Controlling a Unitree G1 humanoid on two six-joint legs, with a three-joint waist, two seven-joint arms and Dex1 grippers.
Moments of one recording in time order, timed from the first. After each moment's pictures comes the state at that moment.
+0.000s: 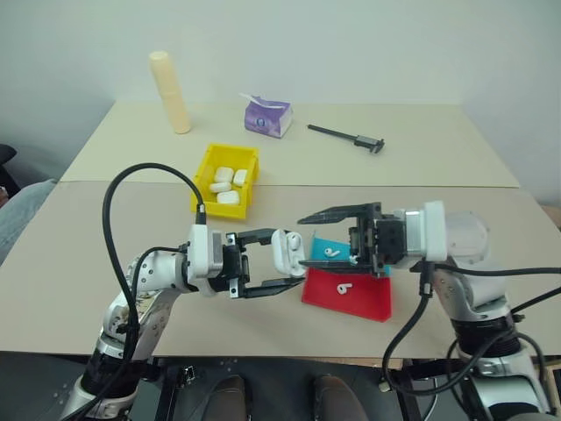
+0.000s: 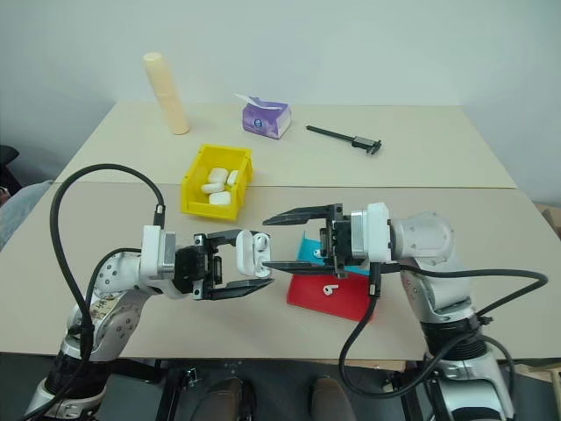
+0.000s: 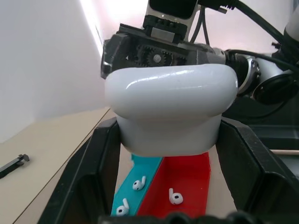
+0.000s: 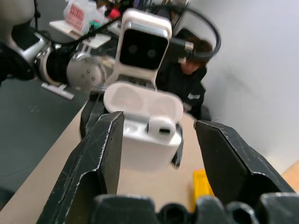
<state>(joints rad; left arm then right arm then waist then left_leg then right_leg) -0.23 0.53 -0.07 -0.36 -0.53 0.03 -1.10 -0.51 -0.64 0.07 -0.28 0.53 0.07 1.28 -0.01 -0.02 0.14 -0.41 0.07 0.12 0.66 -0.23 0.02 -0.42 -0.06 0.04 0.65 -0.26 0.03</state>
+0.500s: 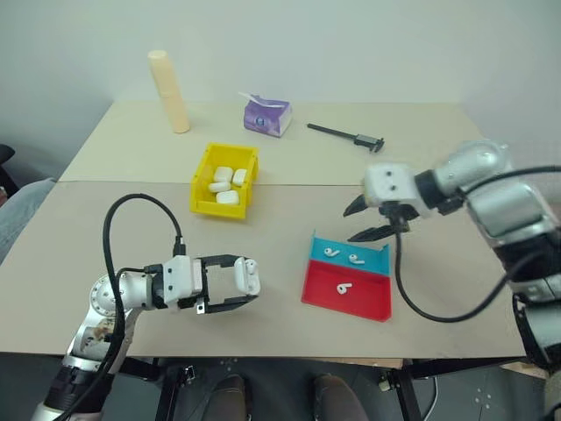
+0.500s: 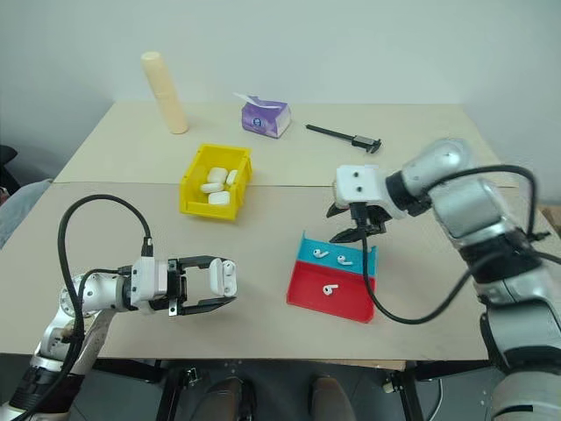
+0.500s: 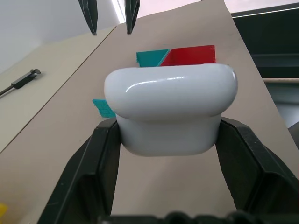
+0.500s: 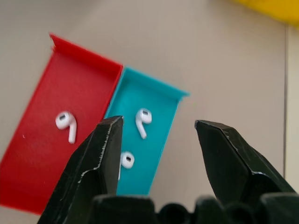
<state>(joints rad) -0.11 0.62 -0.03 -0.17 -0.35 -0.17 -1.18 -1.00 -0.85 0.48 0.20 0.00 0.29 1.48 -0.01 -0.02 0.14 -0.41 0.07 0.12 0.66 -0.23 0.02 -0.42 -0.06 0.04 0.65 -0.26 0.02</state>
